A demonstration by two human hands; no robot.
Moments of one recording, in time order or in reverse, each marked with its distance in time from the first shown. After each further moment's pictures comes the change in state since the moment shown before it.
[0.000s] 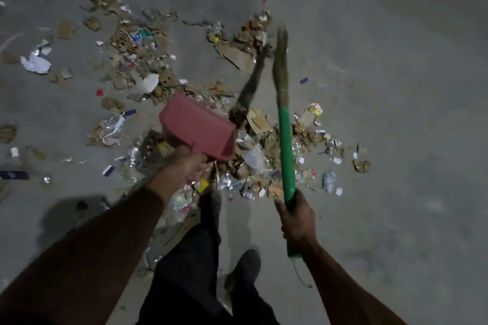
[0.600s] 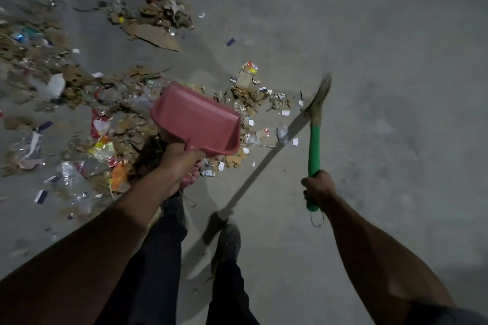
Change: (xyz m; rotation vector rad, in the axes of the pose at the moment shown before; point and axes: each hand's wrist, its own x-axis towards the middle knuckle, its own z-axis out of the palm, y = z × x) left_hand -0.070 -0.056 0.158 0.144 -0.247 0.095; right_hand 0.023 0.201 -0.107 0.164 0.209 0.536
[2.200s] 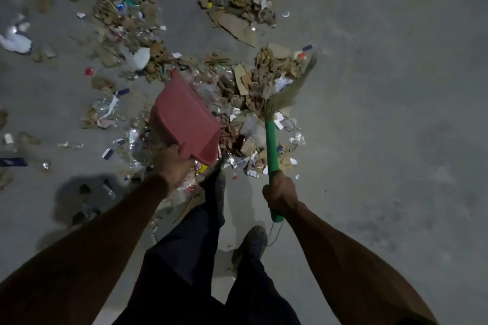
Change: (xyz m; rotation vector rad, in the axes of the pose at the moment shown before) left_hand 0.032 -0.041 -0.189 0.063 0.250 -0.108; right_hand -0.124 -0.150 0.182 -0.541 -0.375 -0.354
